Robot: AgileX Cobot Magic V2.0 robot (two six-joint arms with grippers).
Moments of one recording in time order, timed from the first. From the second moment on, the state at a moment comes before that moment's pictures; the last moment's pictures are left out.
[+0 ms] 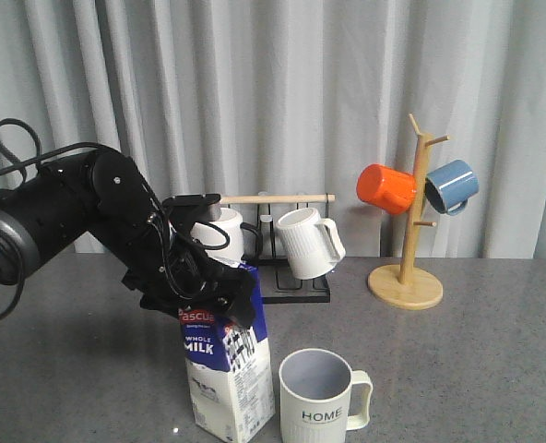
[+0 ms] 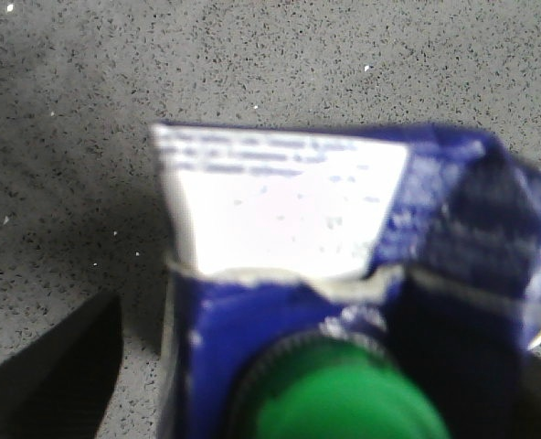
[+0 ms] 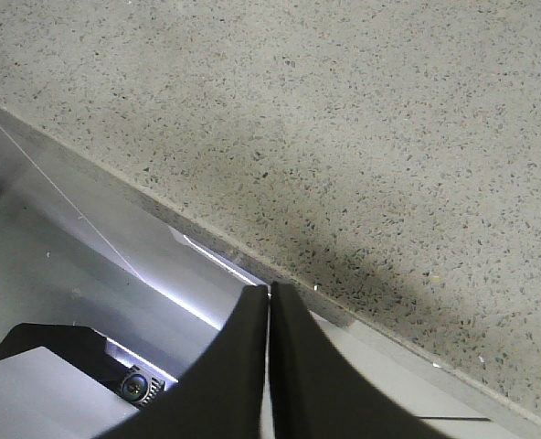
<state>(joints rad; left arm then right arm) -0.35 2.05 -2.10 -0.31 1.25 0.09 0.34 0.43 -0.49 0.14 0.96 -0.16</state>
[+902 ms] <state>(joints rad) -0.35 1.70 -2.10 -0.31 1.27 0.05 0.34 0.43 -0.49 0.12 0.90 -0.13</state>
